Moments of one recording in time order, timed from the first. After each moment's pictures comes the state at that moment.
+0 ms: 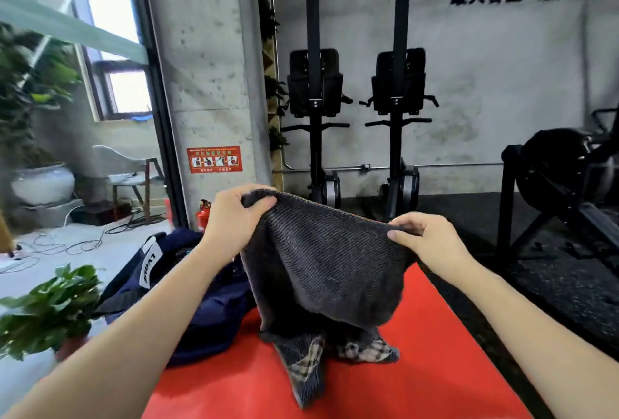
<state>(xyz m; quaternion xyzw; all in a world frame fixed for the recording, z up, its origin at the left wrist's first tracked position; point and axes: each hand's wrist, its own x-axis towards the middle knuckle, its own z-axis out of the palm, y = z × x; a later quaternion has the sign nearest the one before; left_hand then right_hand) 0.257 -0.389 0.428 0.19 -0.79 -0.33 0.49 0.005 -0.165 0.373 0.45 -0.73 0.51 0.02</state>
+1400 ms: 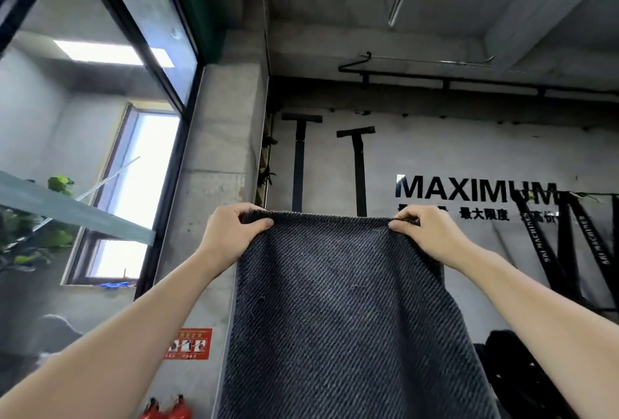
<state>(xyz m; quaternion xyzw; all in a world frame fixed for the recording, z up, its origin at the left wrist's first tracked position) 0.373 -0.276 0.726 0.04 -0.74 -0.26 0.62 0.128 -0.013 0.748 0.49 -0.69 0.41 0.35</state>
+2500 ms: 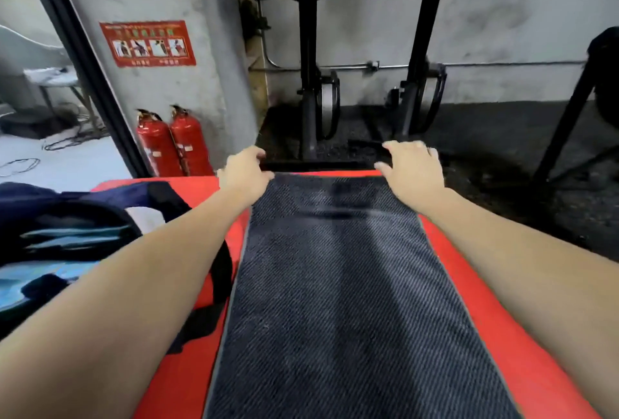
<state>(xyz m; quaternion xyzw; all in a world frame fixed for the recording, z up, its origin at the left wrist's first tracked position) -0.063 -0.682 0.228 0.42 -0.85 -0.20 0.23 -0.269 -0.465 0.231 0.40 -0.89 0.11 0.17</state>
